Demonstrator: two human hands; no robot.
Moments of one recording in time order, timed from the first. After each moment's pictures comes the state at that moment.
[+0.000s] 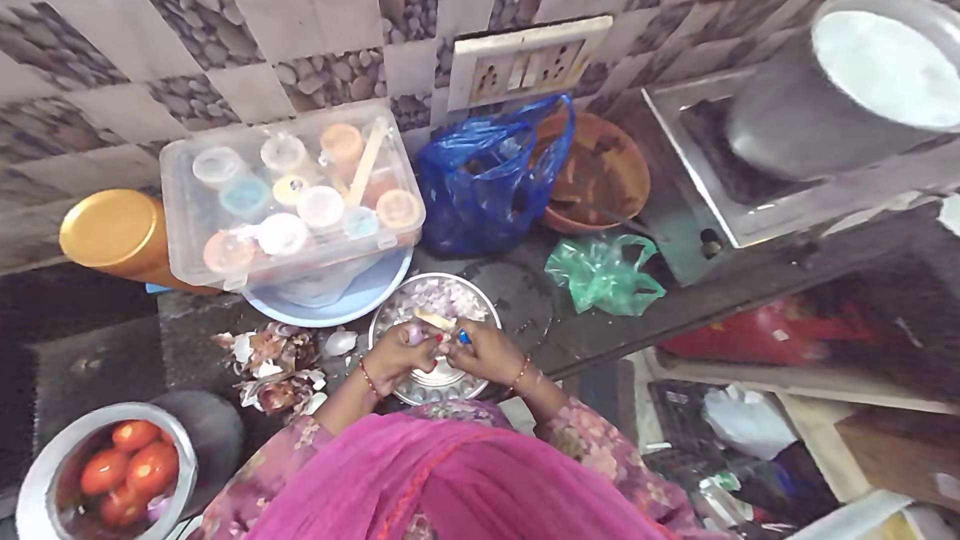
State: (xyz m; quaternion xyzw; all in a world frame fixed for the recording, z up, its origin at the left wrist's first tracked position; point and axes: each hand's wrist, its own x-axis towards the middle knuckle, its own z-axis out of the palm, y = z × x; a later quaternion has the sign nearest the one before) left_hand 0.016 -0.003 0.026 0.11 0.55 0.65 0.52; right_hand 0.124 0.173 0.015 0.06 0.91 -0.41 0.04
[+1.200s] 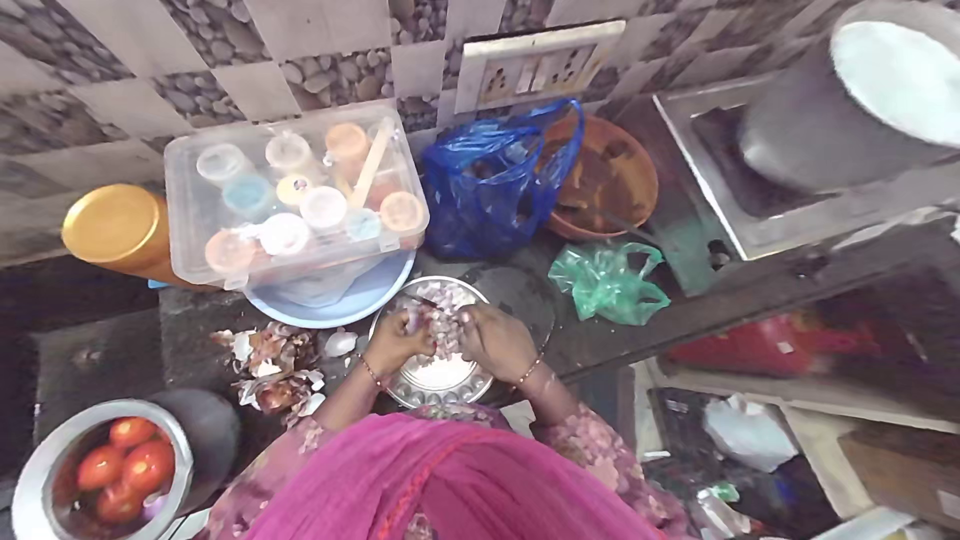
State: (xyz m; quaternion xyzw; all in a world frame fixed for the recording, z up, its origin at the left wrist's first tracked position) left_hand 0.004 0.009 0.030 0.10 0.67 0.59 0.43; right_hand 0.110 0.178 0.056 0.15 0.95 -0.26 0.10
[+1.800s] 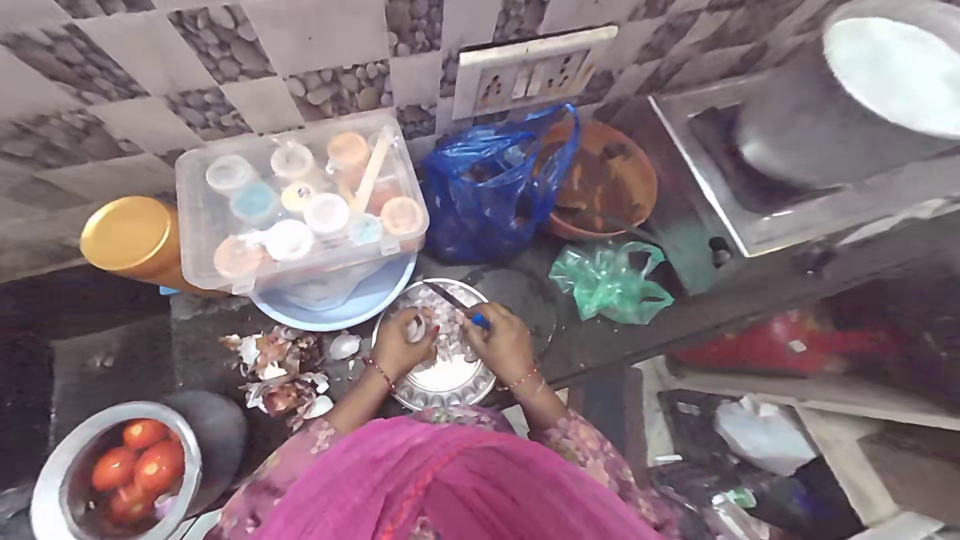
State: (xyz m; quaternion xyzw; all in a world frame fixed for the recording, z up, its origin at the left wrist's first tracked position) left_hand 0.002 0.009 0.018 0.27 0.83 0.40 0.28; right_hand 0.118 0.170 0.024 0.22 0.91 -0.32 -0.13
